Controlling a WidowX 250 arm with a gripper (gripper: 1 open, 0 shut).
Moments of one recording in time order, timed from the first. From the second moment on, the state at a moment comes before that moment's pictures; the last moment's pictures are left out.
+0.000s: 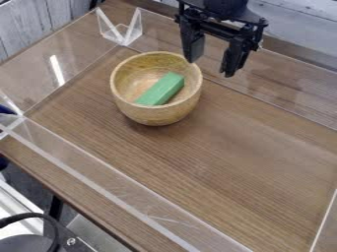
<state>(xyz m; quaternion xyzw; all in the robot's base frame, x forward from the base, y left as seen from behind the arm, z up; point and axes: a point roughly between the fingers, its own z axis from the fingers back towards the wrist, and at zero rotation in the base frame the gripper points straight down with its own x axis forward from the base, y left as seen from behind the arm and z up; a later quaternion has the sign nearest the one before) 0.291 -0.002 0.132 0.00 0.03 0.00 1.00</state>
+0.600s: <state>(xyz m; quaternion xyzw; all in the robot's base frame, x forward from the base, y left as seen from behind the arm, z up) 0.267 0.038 0.089 0.01 0.08 0.04 1.00</state>
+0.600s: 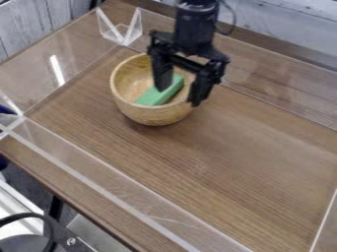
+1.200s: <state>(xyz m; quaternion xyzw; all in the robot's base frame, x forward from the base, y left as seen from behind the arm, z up) 0.274 0.070 0.067 0.02 0.09 0.07 0.99</state>
